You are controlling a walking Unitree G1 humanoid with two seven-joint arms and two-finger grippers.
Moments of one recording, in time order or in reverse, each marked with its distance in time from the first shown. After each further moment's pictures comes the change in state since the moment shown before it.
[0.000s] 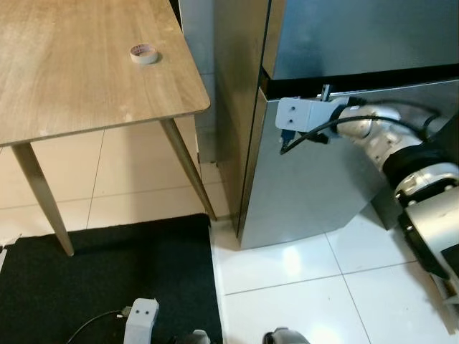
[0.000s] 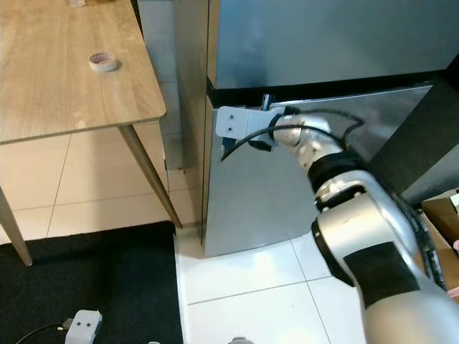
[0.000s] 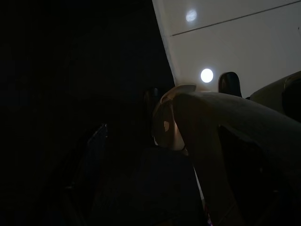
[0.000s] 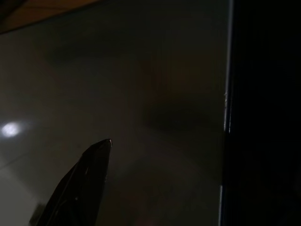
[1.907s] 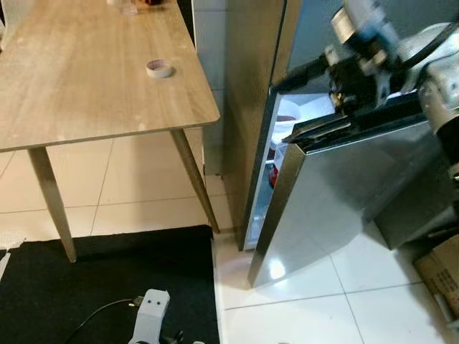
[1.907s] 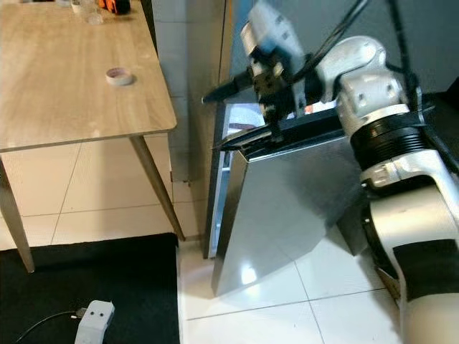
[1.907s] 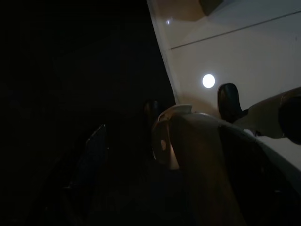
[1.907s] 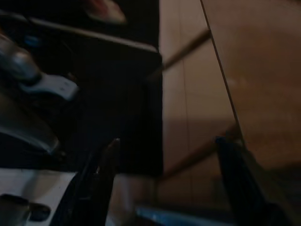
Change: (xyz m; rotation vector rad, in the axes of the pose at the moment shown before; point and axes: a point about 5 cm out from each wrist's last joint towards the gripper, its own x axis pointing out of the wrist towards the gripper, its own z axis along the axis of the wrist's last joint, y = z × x) left arm 0.015 -0.016 0.014 0.021 0.055 -0.009; right arm -0.070 -0.042 0.055 0.337 -0.734 0.545
